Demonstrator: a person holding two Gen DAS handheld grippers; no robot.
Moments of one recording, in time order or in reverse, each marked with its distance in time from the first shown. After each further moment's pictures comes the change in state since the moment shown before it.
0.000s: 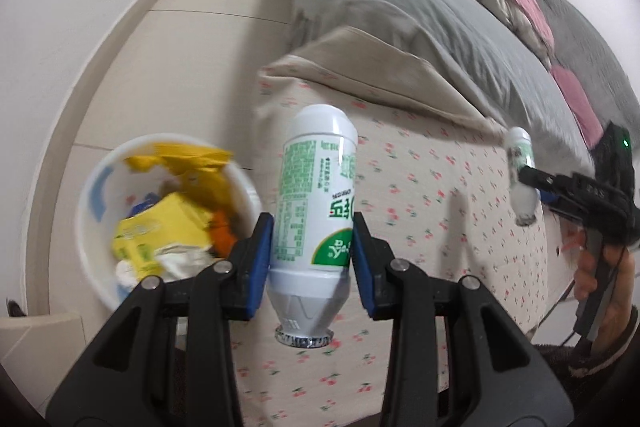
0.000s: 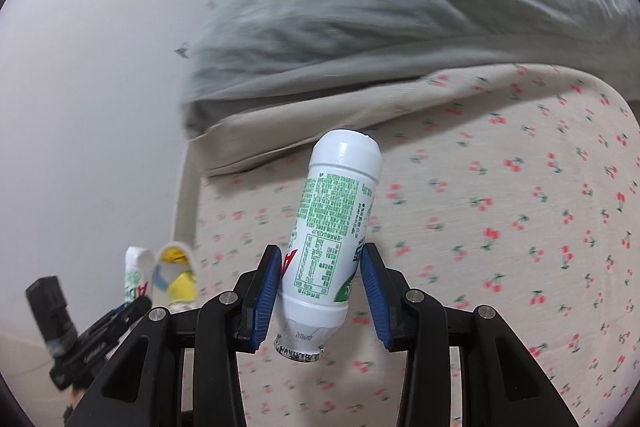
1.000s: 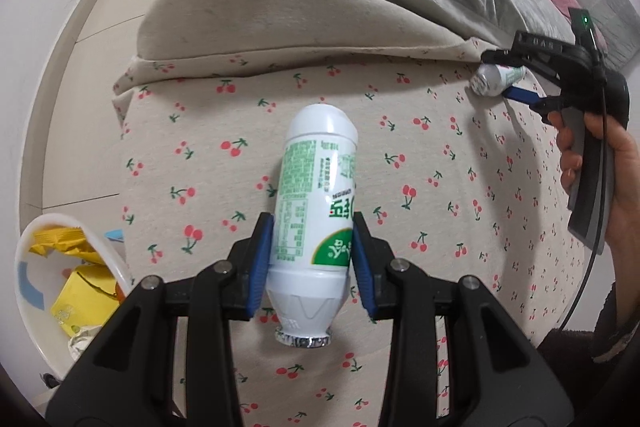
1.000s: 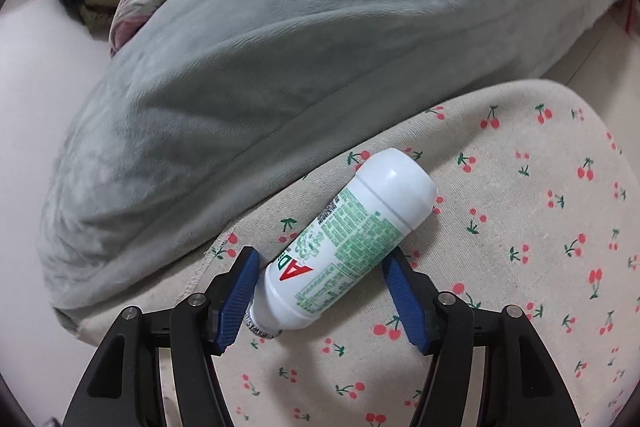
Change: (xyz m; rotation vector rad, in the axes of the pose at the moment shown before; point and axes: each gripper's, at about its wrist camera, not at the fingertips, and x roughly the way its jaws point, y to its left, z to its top) left arm 0.099 -0.099 0.020 0.285 0.173 0.018; right arm 0.052 -0.134 0.088 0.367 -0.182 -0.249
